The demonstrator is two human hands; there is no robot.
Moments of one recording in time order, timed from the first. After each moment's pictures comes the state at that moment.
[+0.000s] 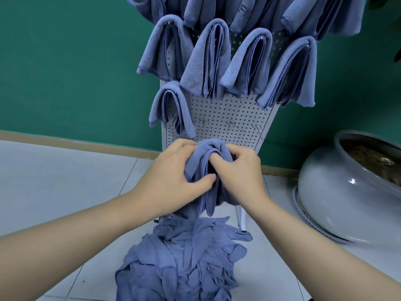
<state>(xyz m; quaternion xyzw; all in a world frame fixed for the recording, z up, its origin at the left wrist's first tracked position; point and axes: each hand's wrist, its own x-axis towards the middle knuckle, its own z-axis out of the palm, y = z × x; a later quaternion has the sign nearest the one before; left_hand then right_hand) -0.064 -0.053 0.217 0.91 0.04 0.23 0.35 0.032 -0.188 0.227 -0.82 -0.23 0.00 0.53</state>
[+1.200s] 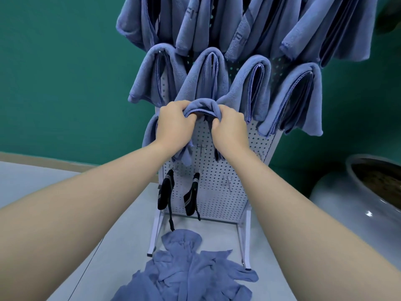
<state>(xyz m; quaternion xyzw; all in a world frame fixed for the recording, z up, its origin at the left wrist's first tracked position) 0.116 0.026 0.271 0.83 0.13 0.42 0.35 0.190 -0.092 0.273 -0.85 -0.30 -0.18 0.39</state>
